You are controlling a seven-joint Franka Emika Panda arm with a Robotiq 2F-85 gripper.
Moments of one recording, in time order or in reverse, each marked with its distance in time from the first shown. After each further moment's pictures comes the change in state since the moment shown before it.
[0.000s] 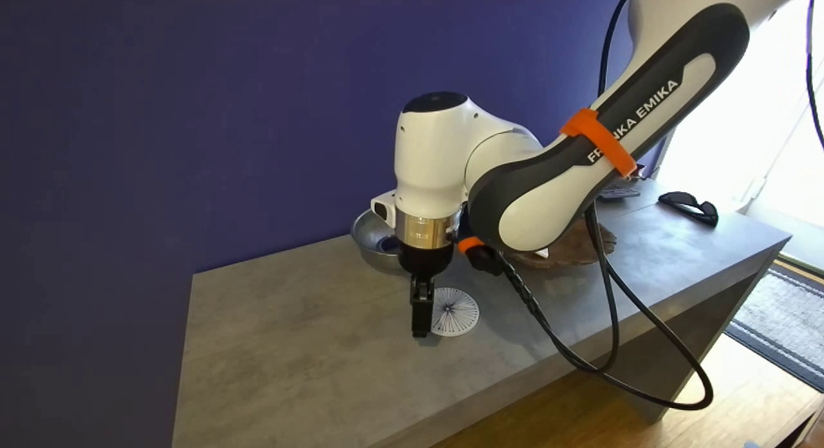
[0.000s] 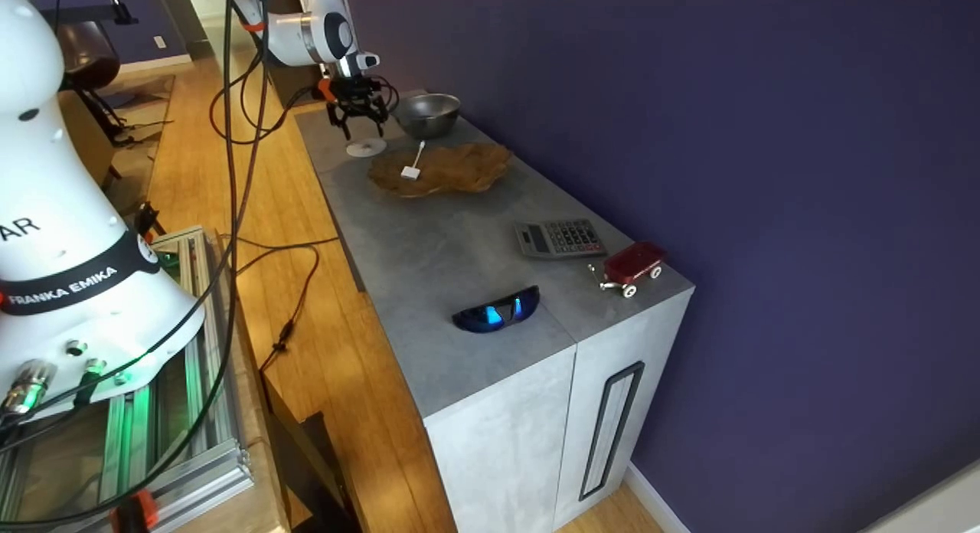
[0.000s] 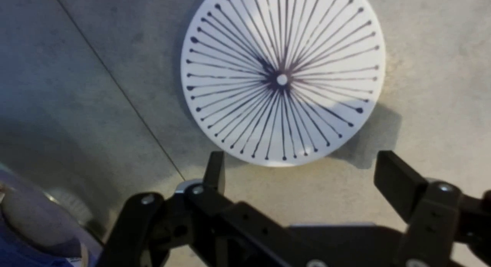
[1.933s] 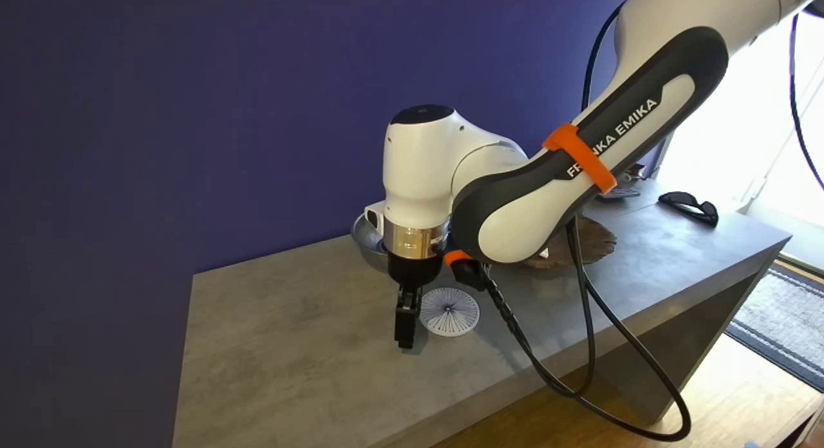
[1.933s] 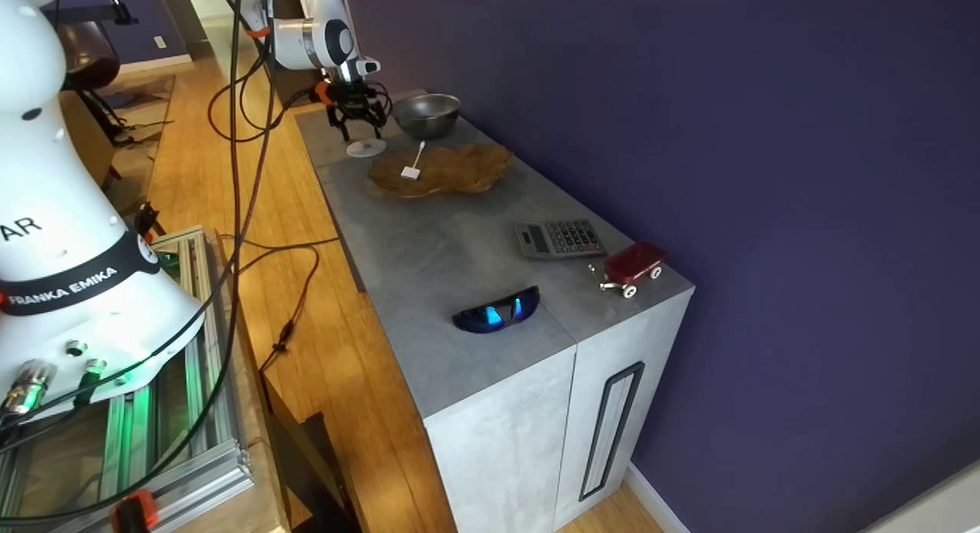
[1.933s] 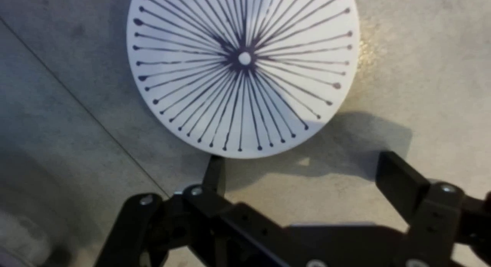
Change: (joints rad) arm 0.017 0.072 0.000 0.104 0.052 -0.029 0.072
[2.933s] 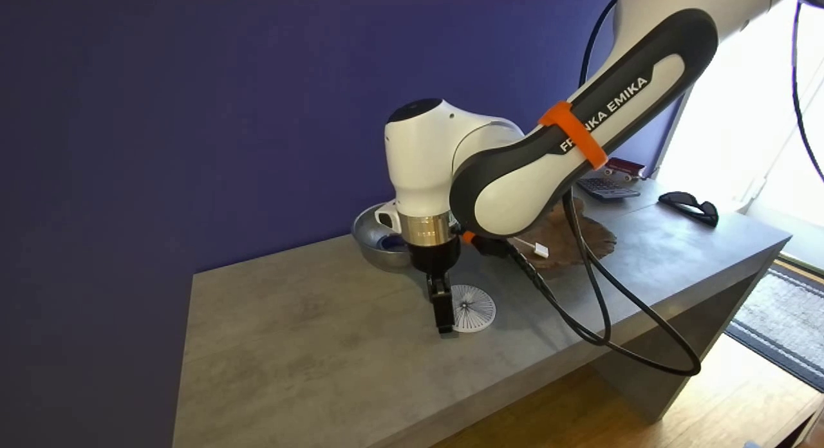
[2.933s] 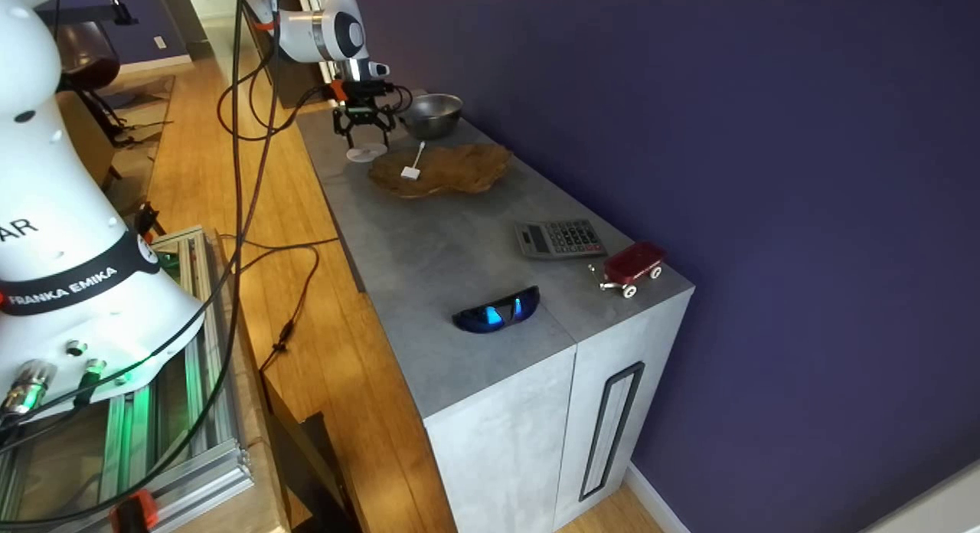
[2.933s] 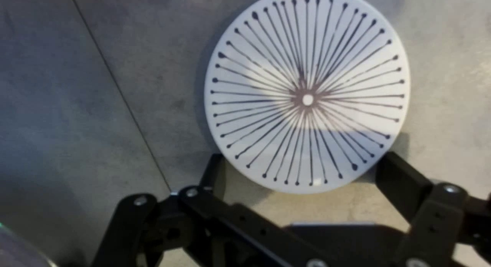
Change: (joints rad) arm -0.048 -0.028 0.008 -0.015 -0.015 -0.200 -0.235
